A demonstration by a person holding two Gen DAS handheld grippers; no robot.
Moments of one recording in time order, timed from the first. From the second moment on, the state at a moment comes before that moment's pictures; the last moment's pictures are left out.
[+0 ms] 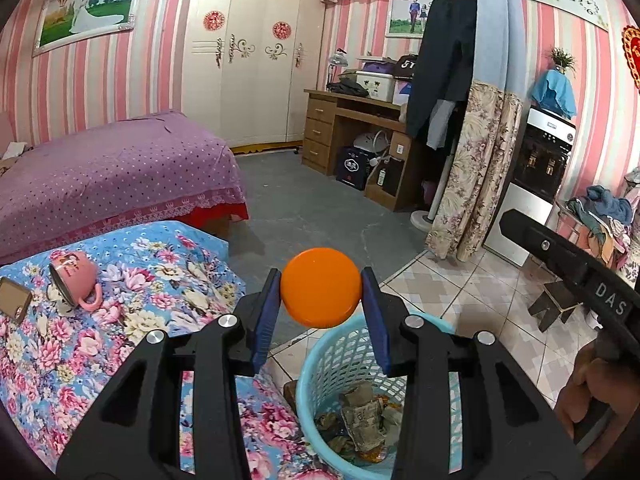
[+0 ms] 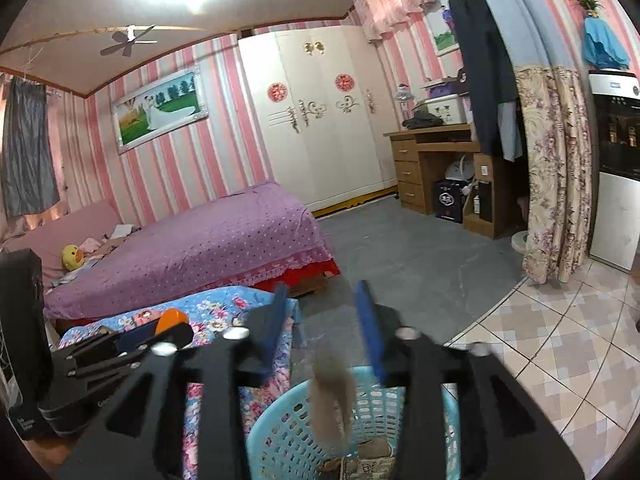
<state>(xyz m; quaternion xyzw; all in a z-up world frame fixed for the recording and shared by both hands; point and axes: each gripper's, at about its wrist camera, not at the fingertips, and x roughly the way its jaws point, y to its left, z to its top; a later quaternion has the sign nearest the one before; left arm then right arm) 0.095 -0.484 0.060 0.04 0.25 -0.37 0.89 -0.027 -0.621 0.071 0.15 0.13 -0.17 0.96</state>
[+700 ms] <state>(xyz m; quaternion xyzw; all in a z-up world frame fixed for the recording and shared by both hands) 0.093 -0.443 0.069 0.04 0.23 -0.34 0.91 -0.019 -0.614 0.078 0.15 0.12 -0.18 0.96</state>
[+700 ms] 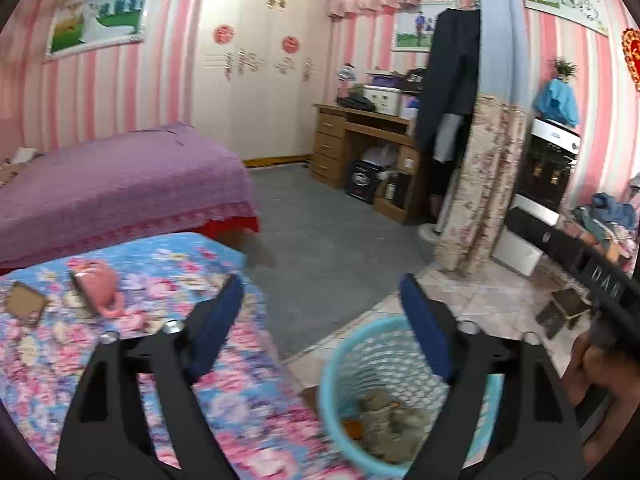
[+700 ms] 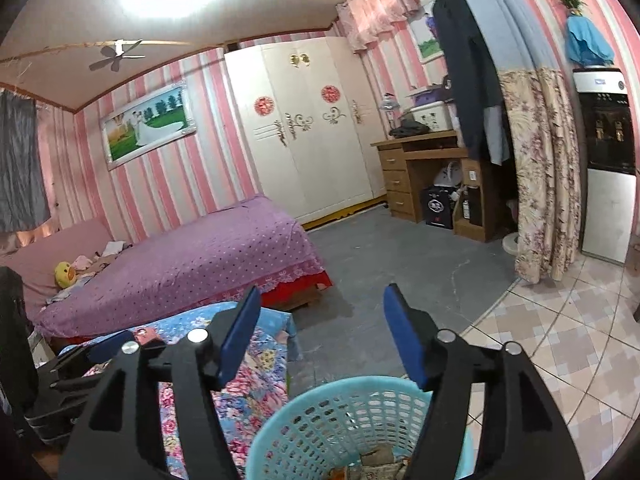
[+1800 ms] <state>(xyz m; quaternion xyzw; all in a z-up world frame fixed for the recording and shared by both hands) -0.035 -0.025 -0.013 0.00 0.17 -0.06 0.98 -0.046 -0.360 -0.005 0.05 0.15 -0.03 0.99</state>
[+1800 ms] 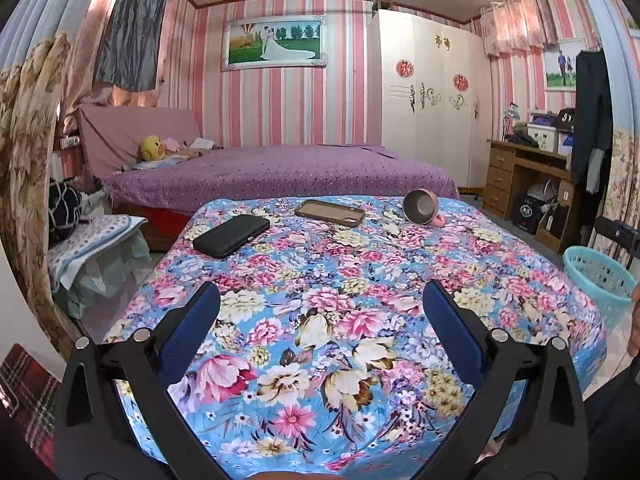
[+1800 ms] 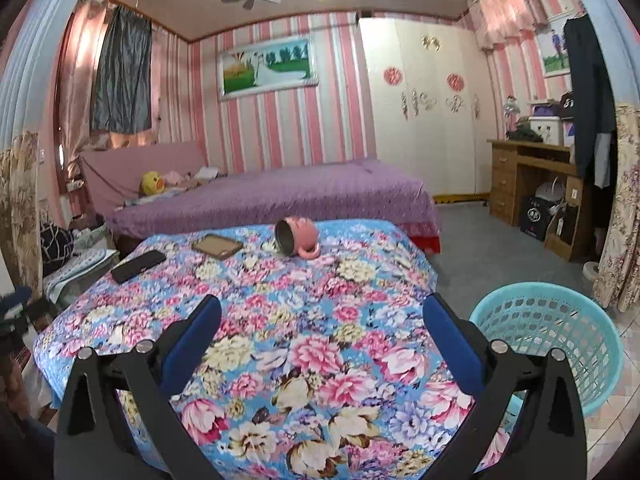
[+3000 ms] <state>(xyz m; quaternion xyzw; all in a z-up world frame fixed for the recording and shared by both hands) -0.023 -0.035 -0.022 0.00 0.19 -0.05 0.98 -0.034 -0.335 -0.010 -0.02 0.17 -0.03 0.98</state>
